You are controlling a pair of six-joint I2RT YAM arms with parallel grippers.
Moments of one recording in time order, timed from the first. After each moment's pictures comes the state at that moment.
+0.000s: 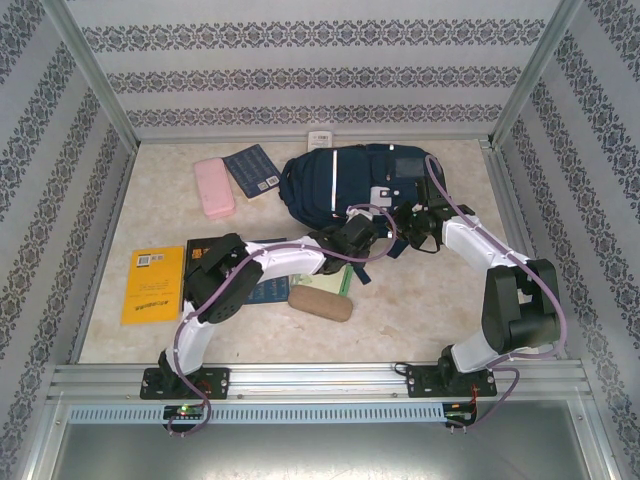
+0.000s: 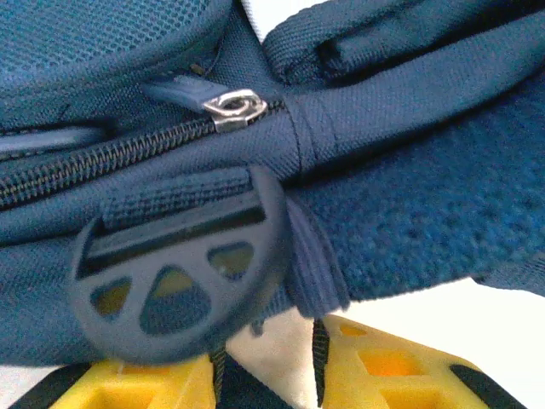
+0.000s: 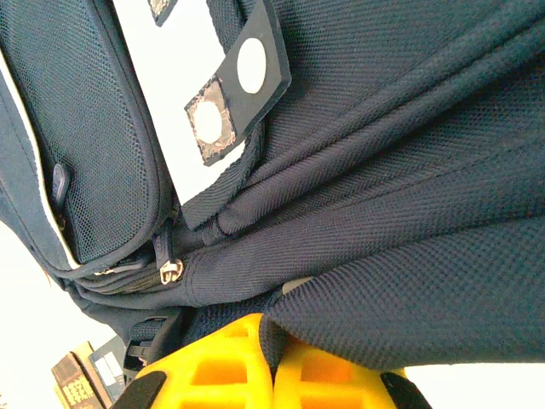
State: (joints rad) left arm -0.89 2.11 1.45 -0.20 -0.28 -0.43; right arm 0.16 1.53 0.98 -0.45 -0.32 0.94
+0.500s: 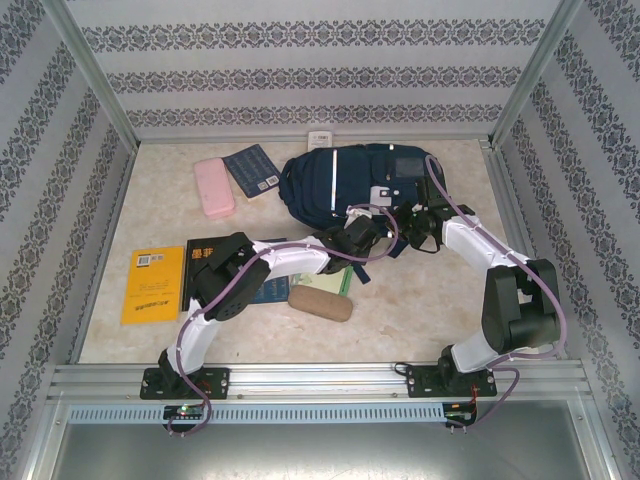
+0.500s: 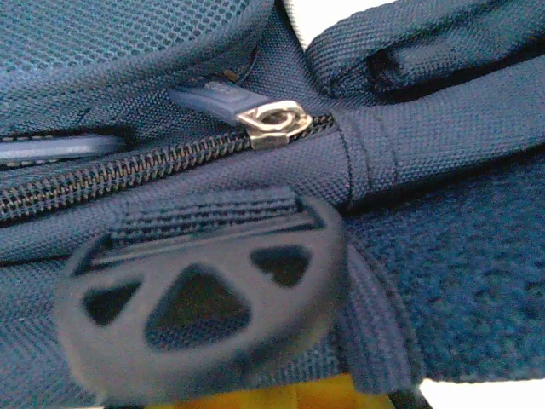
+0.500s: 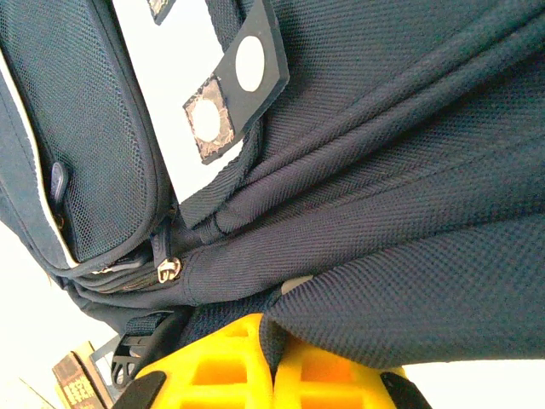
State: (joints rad) left arm -0.89 2.15 1.48 -0.20 -0.34 -0.47; right arm 0.16 1.53 0.98 -0.45 -0.32 0.94
